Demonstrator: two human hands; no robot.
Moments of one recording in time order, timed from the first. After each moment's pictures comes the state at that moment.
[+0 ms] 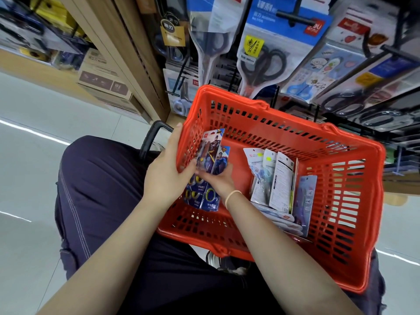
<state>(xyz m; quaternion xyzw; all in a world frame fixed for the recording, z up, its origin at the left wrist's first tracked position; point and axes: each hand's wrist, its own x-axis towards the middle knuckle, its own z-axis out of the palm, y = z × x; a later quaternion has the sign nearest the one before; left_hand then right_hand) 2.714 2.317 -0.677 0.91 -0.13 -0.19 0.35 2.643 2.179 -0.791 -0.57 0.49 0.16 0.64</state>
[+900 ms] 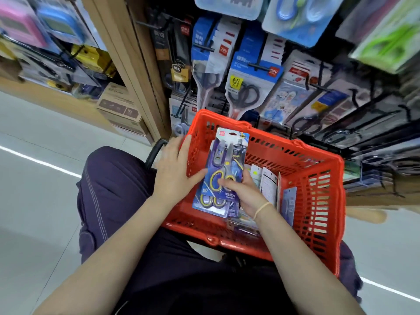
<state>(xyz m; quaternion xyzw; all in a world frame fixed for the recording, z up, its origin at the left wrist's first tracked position) 2.707 2.307 -0.659 0.92 -0.26 -0.10 0.29 2.603 2.132 -0.658 -0.56 0.39 0.10 0.72</state>
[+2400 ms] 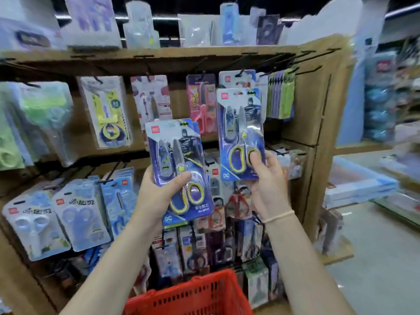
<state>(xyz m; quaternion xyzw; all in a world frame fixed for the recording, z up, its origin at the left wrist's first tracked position) 2.622 2.096 -0.260 0.53 -0.35 -0.21 0.74 2.462 1.949 -0.265 -0.46 0.14 -0.57 0.67</state>
